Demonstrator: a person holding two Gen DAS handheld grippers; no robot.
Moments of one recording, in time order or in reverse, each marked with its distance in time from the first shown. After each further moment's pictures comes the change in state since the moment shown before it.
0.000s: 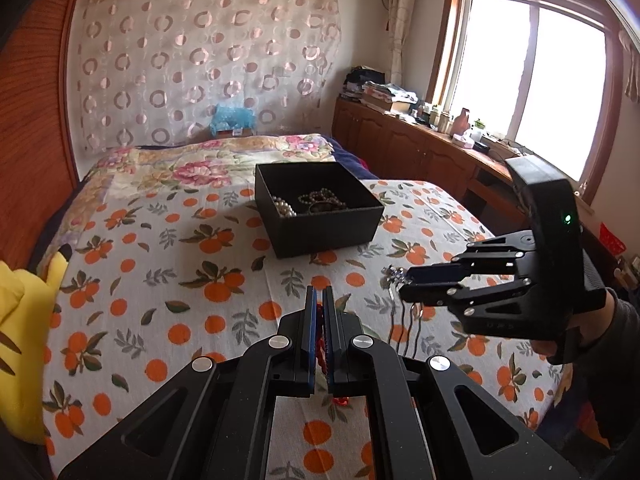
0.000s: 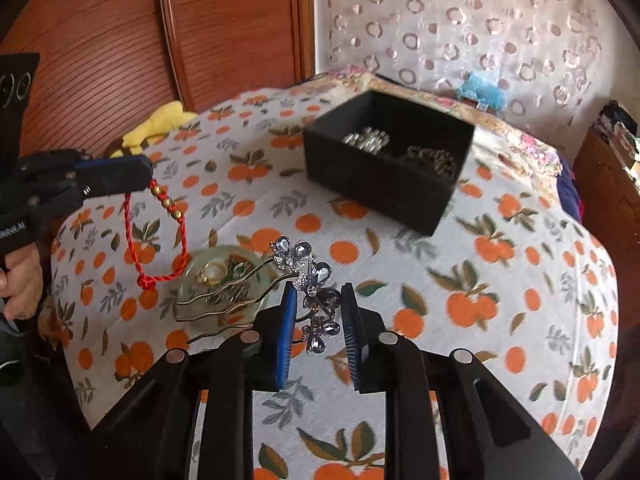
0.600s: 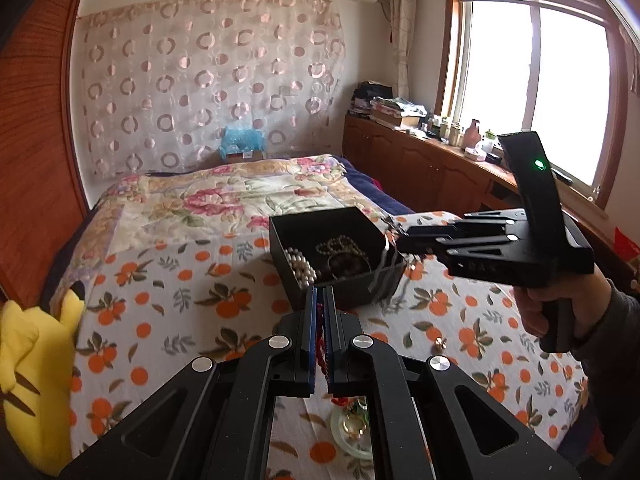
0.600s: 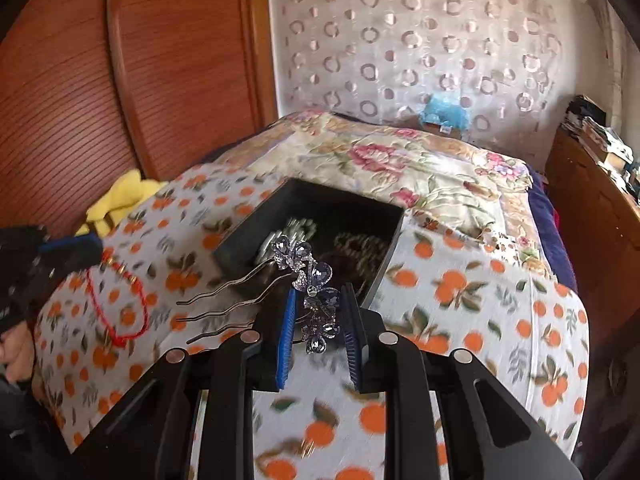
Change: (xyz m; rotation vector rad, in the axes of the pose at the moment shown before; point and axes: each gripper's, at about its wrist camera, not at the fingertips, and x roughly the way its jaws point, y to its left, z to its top) left arm 0.018 0.005 0.053 0.042 -0.057 0.058; right arm 0.004 -0.067 0.075 0.116 -0.134 -0.086
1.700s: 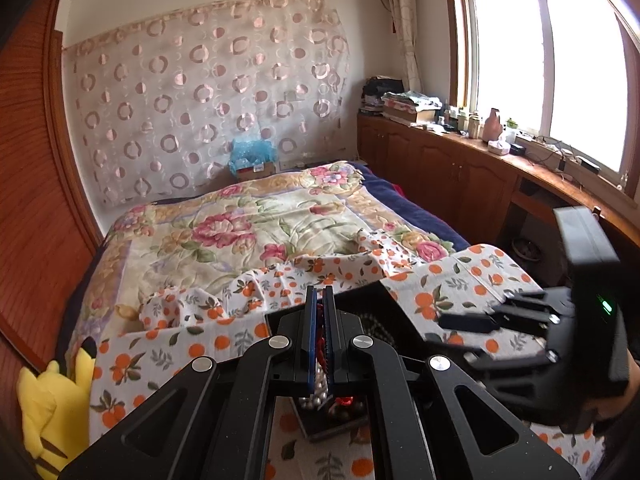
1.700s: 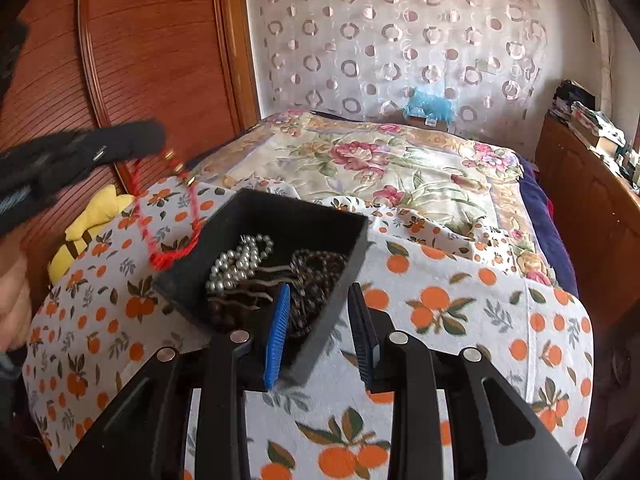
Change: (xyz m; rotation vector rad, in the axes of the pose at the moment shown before) left arm 0.090 -0.018 0.090 0.085 0.011 0.096; right arm 0.023 -0.032 -0.007 0.045 0.010 -0.019
